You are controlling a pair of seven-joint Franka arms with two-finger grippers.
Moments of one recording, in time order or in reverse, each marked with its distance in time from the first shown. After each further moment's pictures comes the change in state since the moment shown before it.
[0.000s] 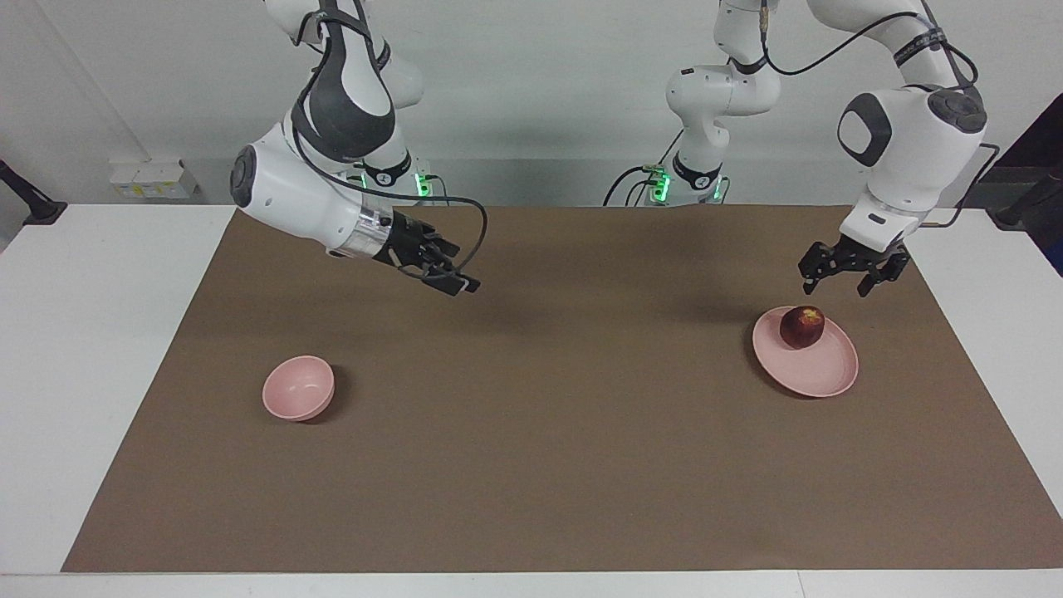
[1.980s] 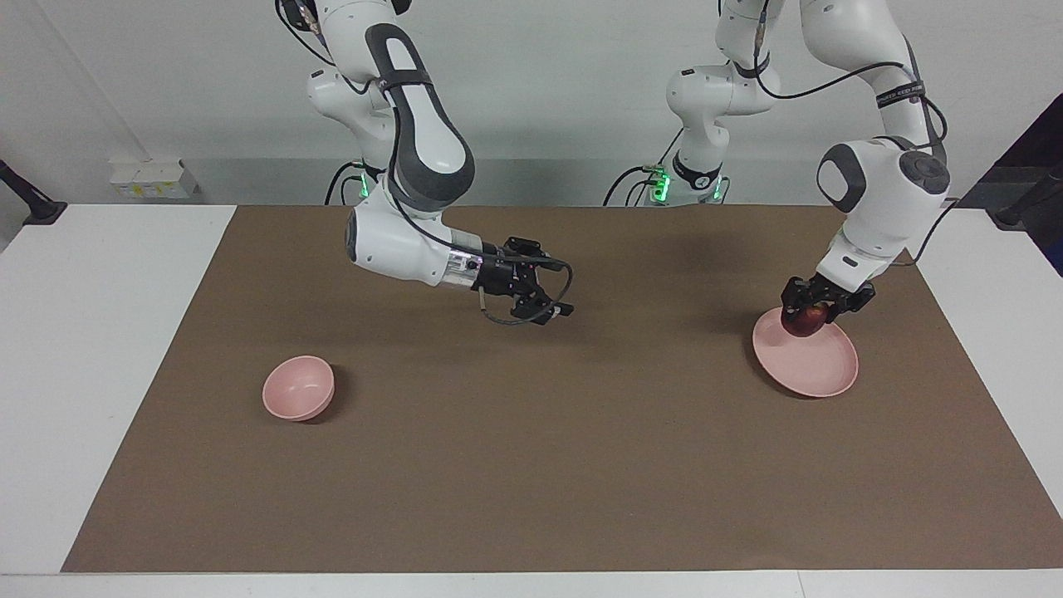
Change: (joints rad) left arm 0.017 0.098 -0.028 0.013 -0.144 0.038 0.008; right arm 0.198 0.126 -0.005 -0.022 0.399 0.234 0.105
